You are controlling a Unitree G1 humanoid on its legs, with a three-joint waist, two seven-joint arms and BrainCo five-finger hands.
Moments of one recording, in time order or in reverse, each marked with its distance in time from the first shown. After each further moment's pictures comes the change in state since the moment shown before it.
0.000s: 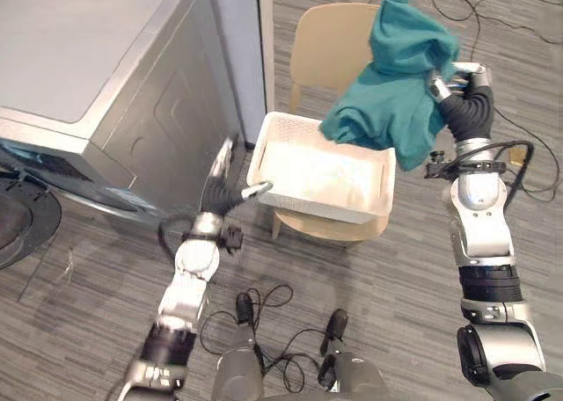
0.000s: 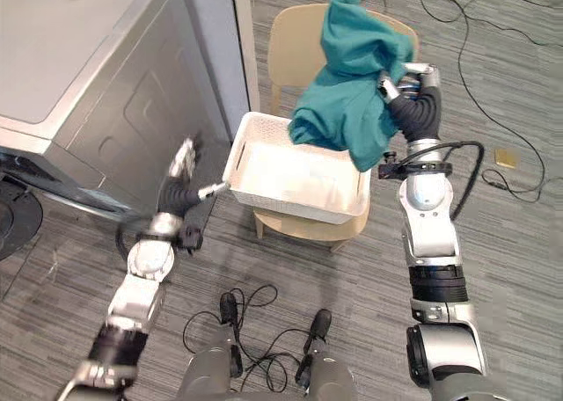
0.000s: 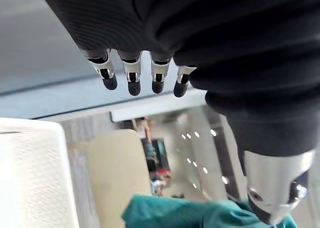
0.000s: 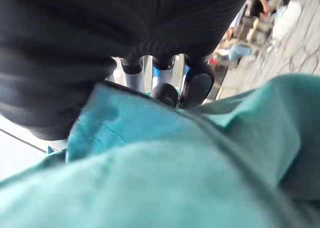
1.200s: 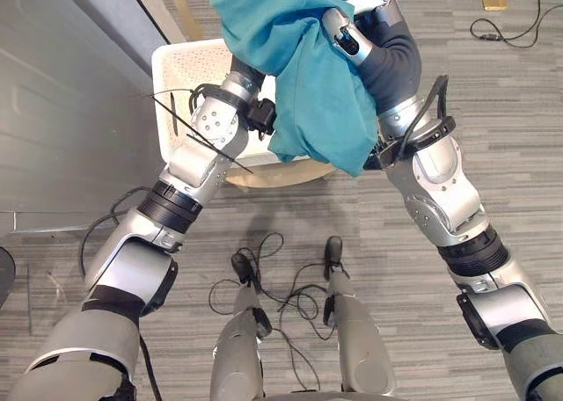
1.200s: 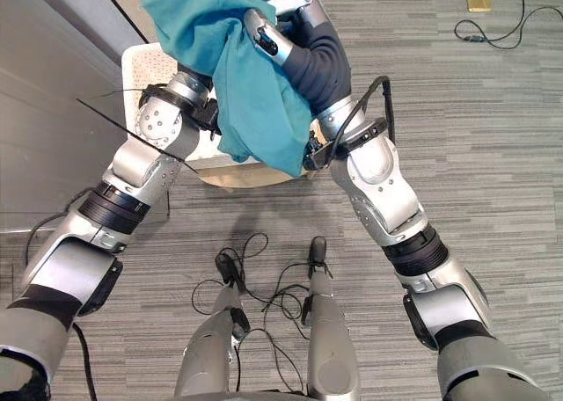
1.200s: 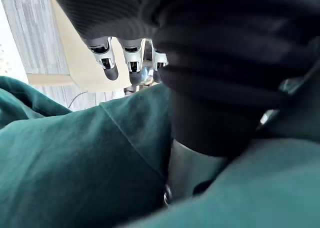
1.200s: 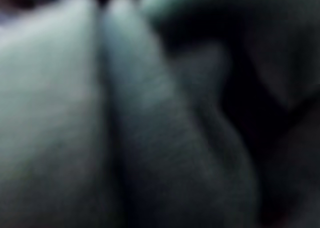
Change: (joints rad) left arm -0.726 0.166 -0.325 0.344 -0.706 -0.015 -0.017; right arm -0.279 -0.047 0.425 -0.132 0.446 -0.064 0.090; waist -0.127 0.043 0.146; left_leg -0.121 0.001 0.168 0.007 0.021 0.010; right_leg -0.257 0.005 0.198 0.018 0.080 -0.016
